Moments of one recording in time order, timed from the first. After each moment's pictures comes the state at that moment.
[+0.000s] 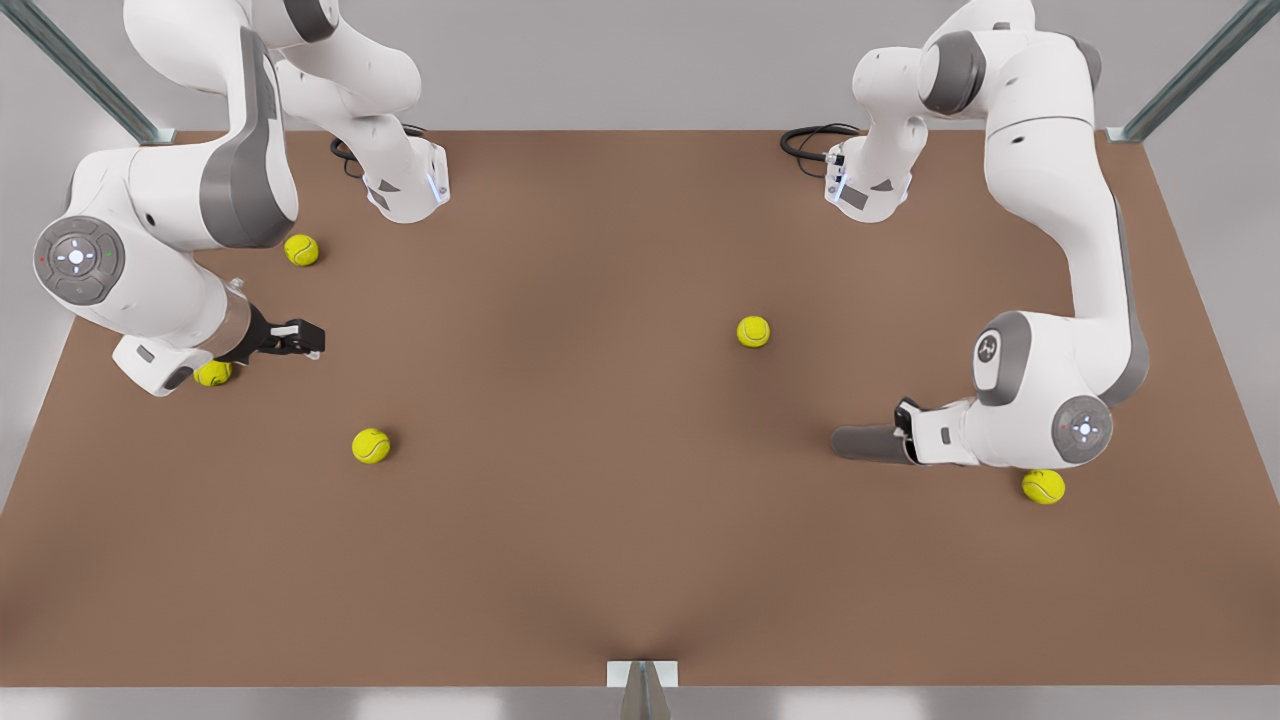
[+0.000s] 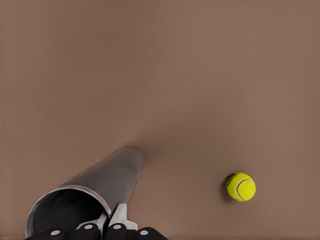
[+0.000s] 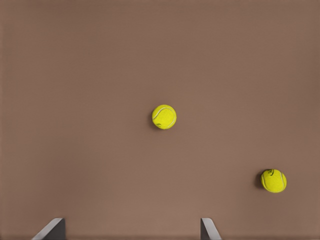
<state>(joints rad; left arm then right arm) -0.14 0.52 0.04 -1.35 -0.18 1.62 0.58 0.12 0.25 0.01 -1.30 -0.04 1.38 0.02</state>
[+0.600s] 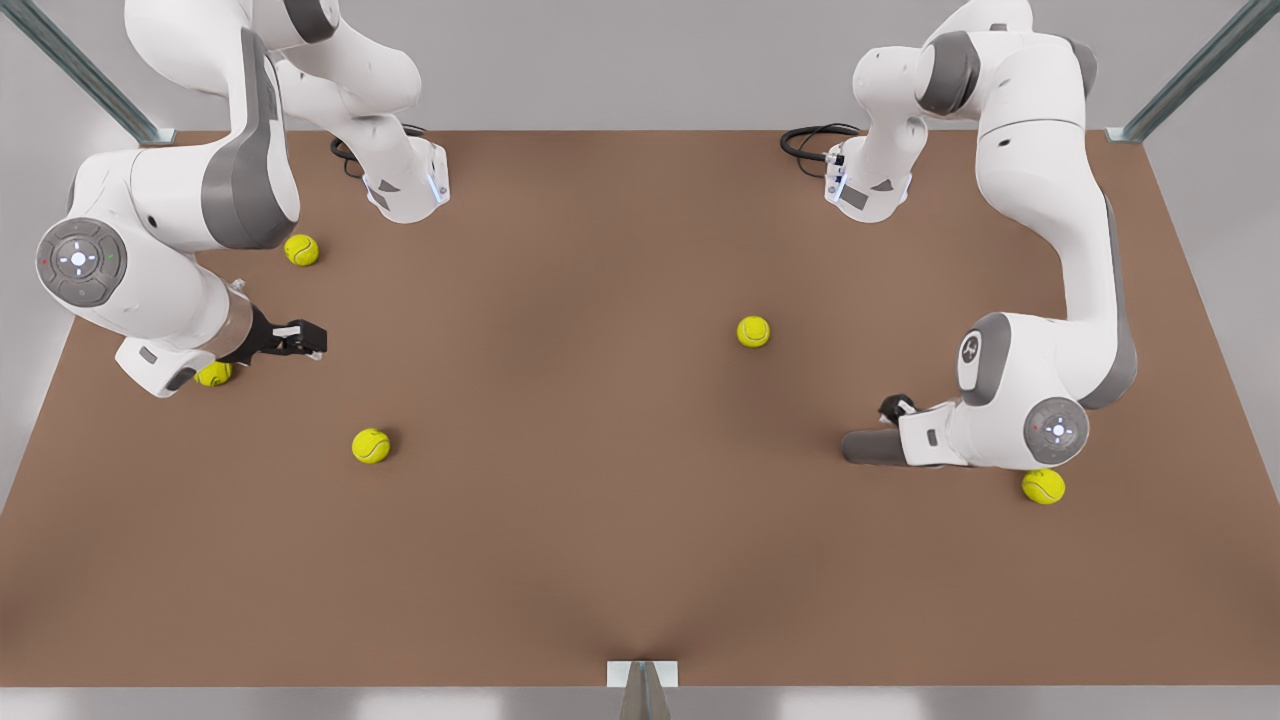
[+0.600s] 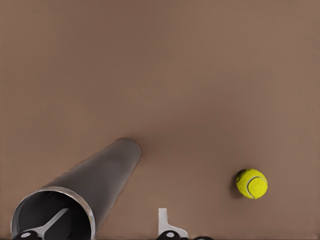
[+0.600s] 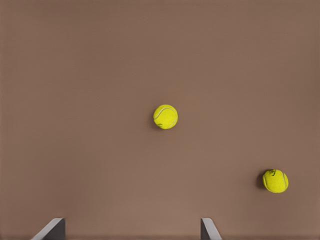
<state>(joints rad) -0.17 0.53 0.04 -1.35 -0.11 1.60 0.51 0.12 0.25 0.01 -1.30 -0.03 1.38 0.02</state>
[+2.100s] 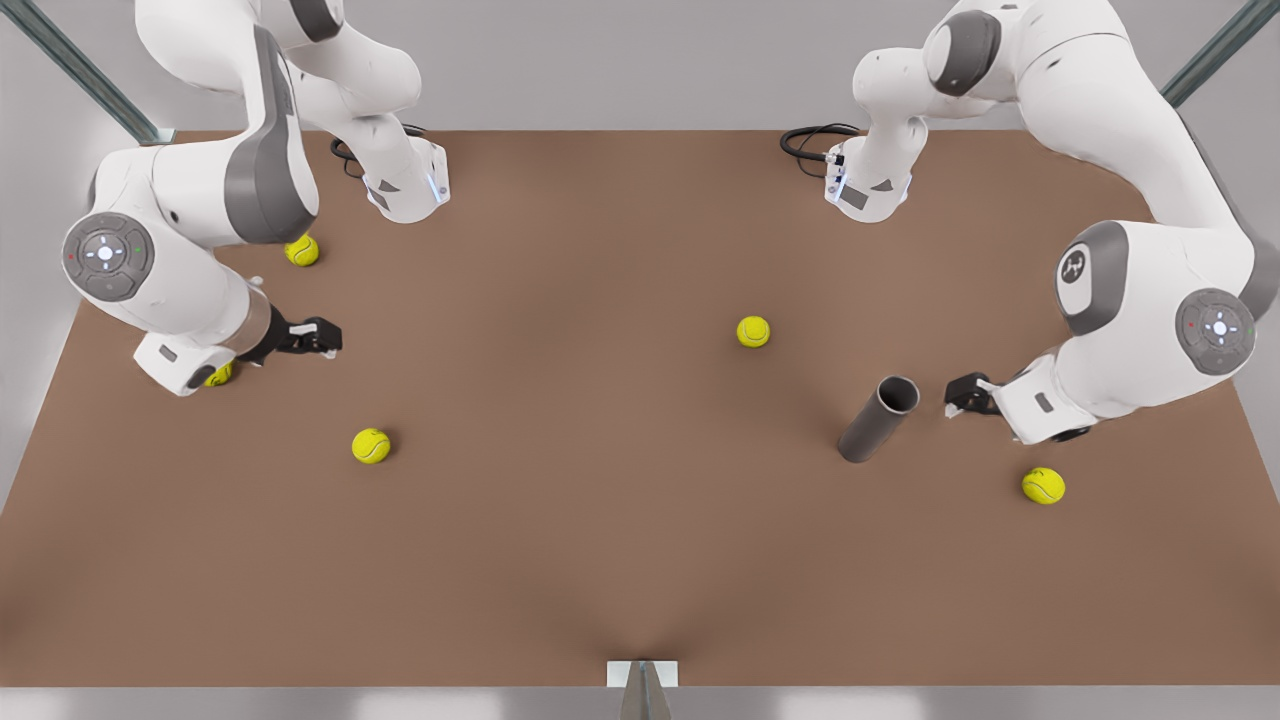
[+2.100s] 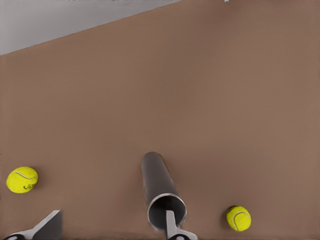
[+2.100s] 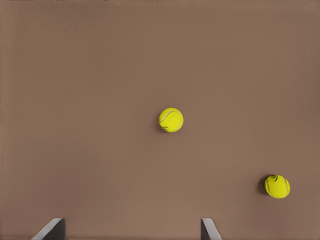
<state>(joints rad) -0.11 0.41 0.04 -1.11 -0.09 1.48 0.23 0.16 0.25 0.01 -1.28 -0.04 1.38 0.02</state>
